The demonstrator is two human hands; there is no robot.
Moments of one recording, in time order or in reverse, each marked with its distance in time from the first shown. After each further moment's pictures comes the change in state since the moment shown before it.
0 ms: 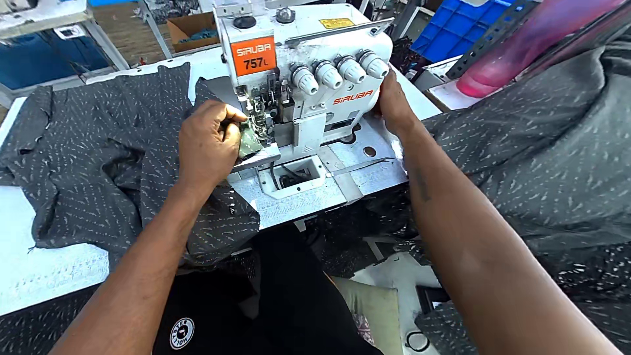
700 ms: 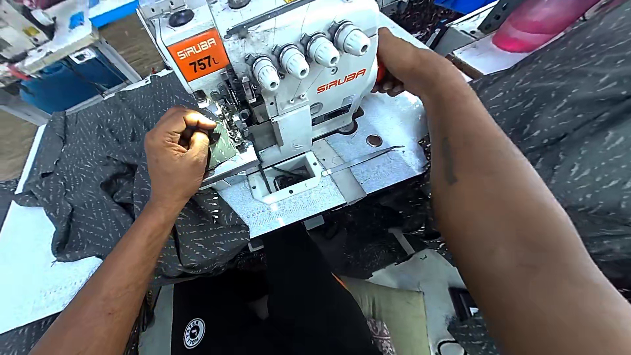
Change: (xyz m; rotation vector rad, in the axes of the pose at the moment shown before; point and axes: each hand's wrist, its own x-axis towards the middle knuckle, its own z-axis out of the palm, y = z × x) left_hand -0.003 -0.005 -0.001 -0.146 0.009 0.061; right_hand 0.022 -0.038 -0.016 -0.193 -0.197 0.527
